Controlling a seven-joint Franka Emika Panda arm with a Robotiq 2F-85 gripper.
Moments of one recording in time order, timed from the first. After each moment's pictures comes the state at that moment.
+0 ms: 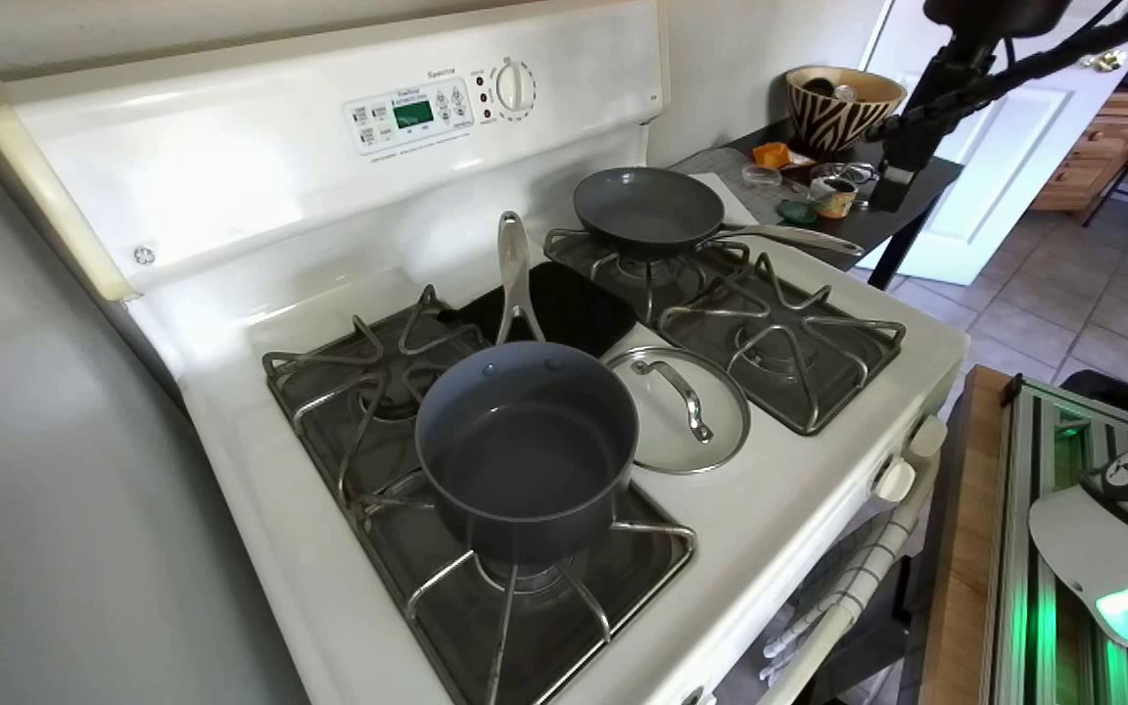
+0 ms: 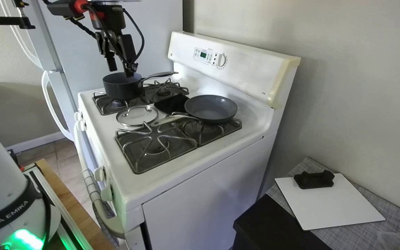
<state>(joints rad) 0.01 -0.73 0.09 -2.63 -0.01 1.93 0.12</state>
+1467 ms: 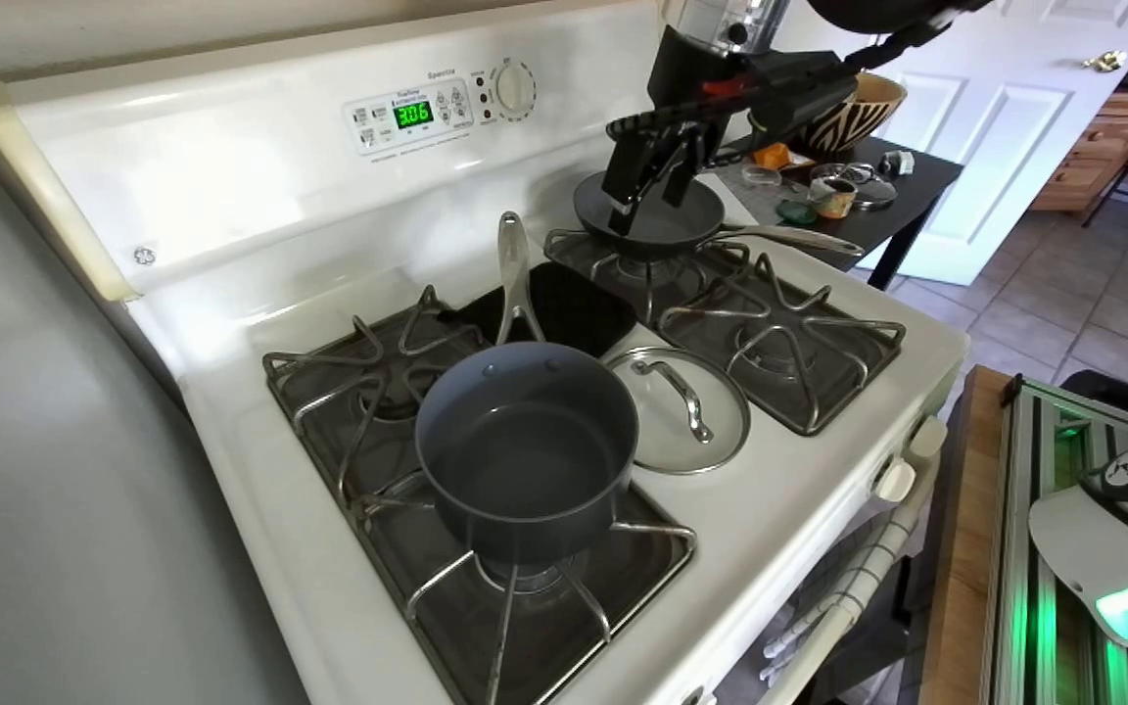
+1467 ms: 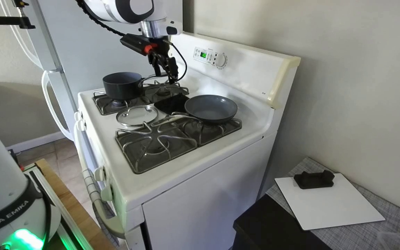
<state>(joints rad) 0.03 -0.13 0.10 -2.38 0.03 2.46 0.22</state>
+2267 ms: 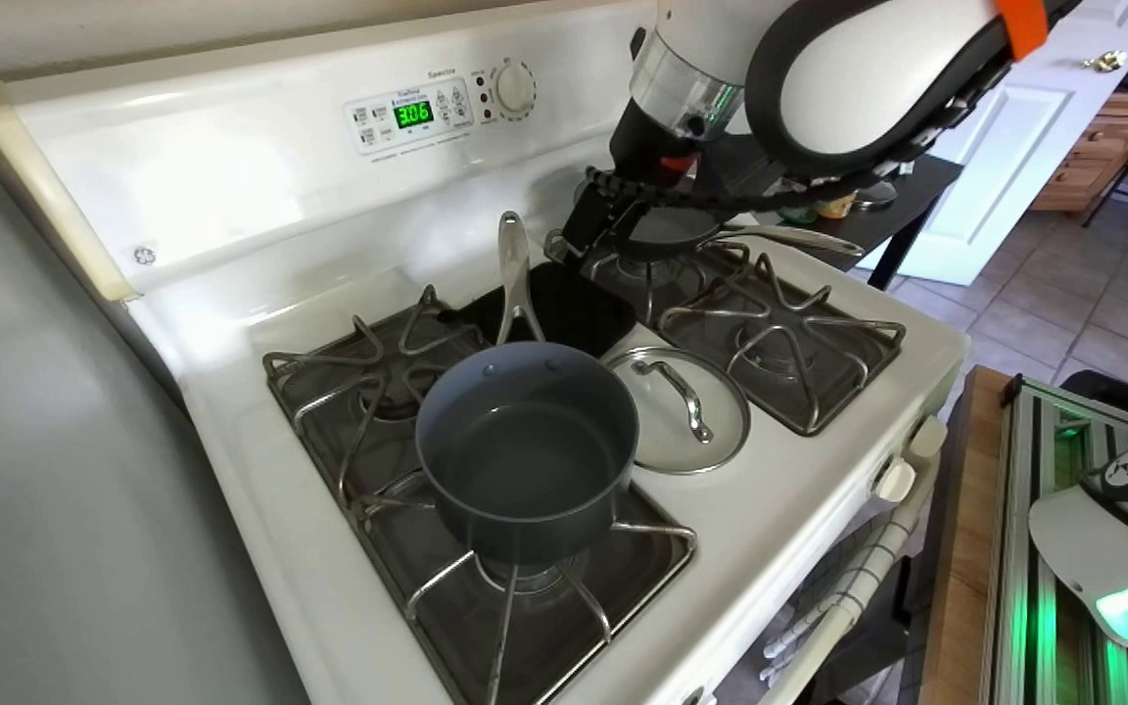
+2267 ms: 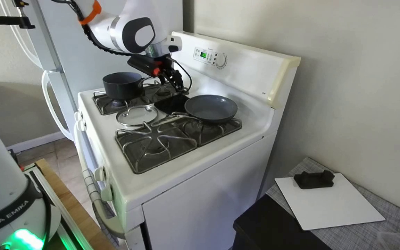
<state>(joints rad) 0.05 0.03 0.10 -2.43 0.00 2.85 0.17</state>
